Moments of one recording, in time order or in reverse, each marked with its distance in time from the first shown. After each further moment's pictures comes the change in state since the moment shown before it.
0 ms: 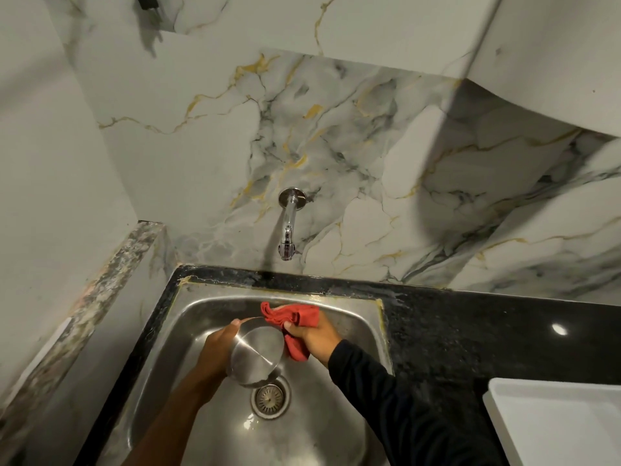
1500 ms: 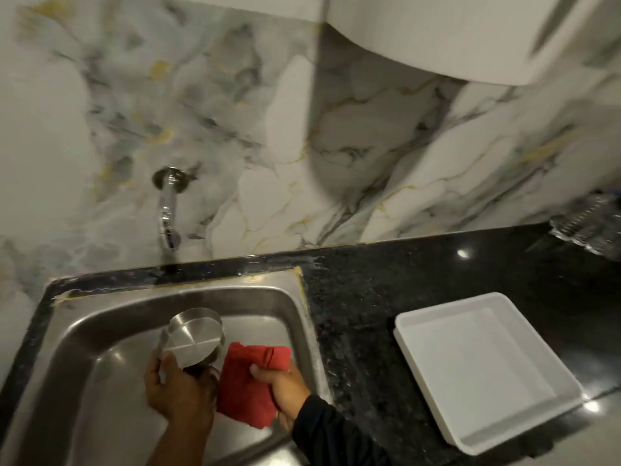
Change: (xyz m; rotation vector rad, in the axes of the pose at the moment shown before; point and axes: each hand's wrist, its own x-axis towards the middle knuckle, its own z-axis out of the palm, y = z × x) left_hand -0.065 -0.030 0.137 -0.736 0.540 -0.008; right_hand -0.122 0.075 -0.025 0.686 0.268 0.302
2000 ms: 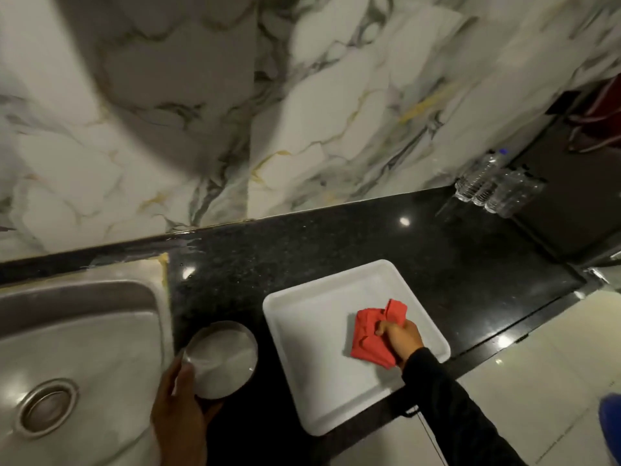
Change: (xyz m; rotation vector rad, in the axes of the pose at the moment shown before) left_hand -0.268 -0.178 0.042 0.271 -0.392 -0.199; right_hand -0.095 -0.139 -0.493 -0.262 0.821 0.017
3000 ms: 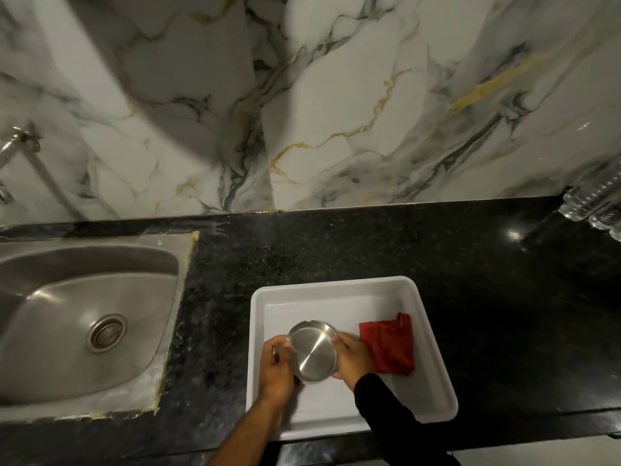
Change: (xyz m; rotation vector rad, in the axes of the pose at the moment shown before) left_hand -0.038 -0.180 0.155 0.445 0.007 0.031; right_hand 0.070 0.027 0.028 -0.145 -0.553 -0.109
